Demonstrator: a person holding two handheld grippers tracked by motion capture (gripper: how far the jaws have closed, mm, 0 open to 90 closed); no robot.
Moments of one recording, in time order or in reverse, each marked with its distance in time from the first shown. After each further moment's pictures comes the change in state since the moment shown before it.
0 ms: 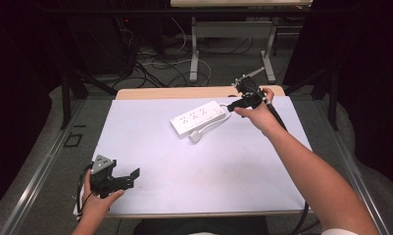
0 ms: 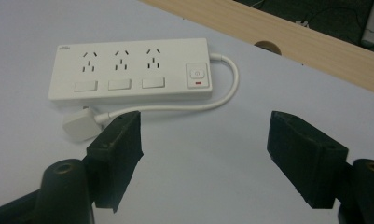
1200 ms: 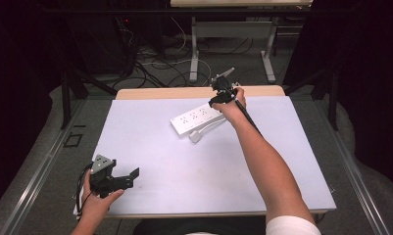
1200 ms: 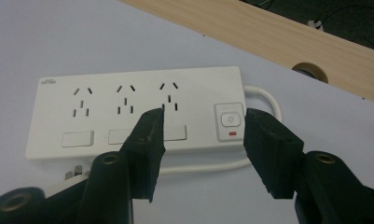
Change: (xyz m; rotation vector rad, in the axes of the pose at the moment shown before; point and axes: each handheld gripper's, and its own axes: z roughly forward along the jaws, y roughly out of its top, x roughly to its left) left arm 0.002 0.000 0.000 0.000 0.000 0.007; right arm 0.029 0.033 0.088 0.029 0.001 0.010
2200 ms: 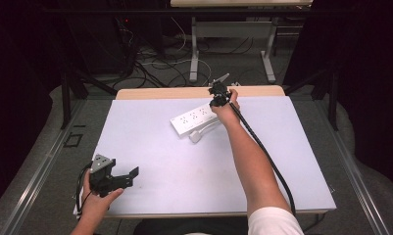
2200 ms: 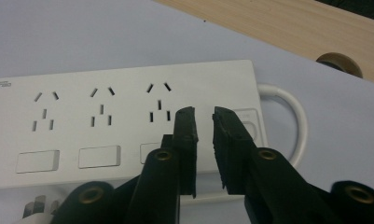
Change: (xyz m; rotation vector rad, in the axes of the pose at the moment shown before) left arm 0.003 0.000 0.001 -0.005 0.006 -0.006; right arm -0.005 -0.004 0.051 0.025 0.015 0.022
